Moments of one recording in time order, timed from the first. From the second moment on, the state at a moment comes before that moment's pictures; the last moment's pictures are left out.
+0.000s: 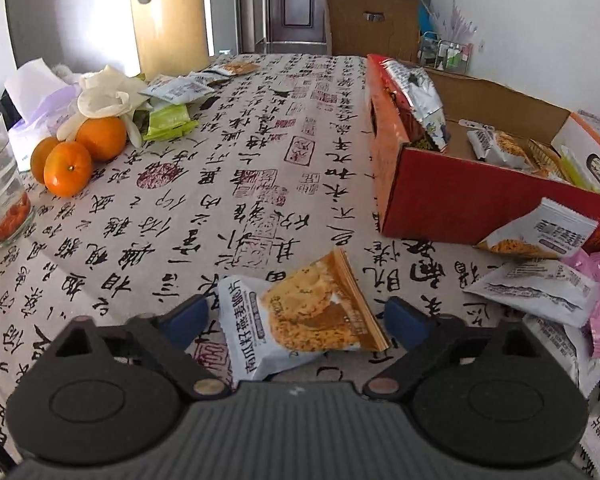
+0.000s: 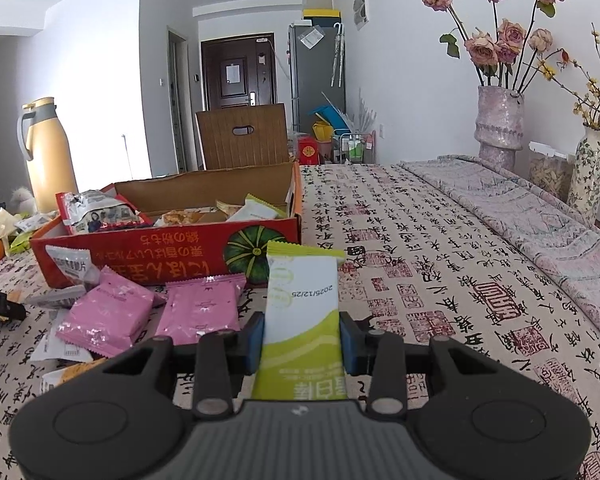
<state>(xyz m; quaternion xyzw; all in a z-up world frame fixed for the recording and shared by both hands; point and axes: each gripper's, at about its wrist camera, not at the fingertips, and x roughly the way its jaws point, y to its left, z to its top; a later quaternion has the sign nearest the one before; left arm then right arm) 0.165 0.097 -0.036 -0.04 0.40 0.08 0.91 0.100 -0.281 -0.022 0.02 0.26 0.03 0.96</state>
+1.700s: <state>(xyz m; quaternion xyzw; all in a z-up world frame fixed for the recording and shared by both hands) 0.137 0.009 0.049 -0.02 0.23 0.00 0.97 0.133 -0.259 0.017 0.03 0.21 0.07 0.98</state>
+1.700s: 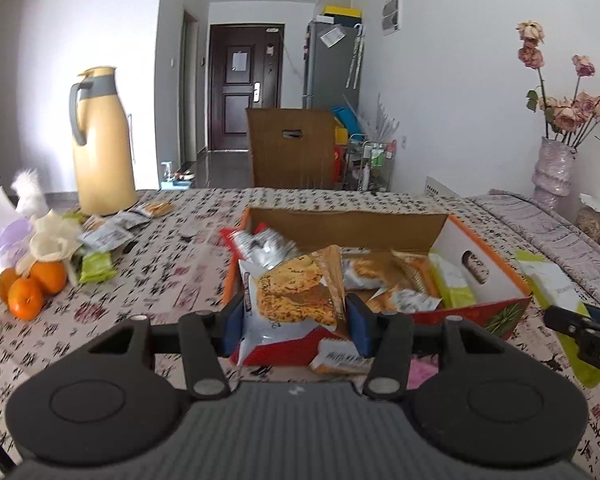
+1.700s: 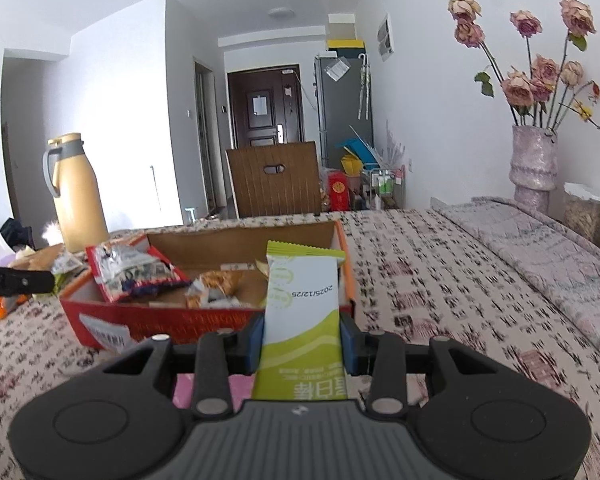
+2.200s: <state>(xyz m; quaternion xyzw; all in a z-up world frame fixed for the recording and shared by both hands) 0.183 -0.023 0.069 -0.01 0.21 -0.01 0.98 0.198 -0.228 0.045 0.04 0.18 0.10 0.98</state>
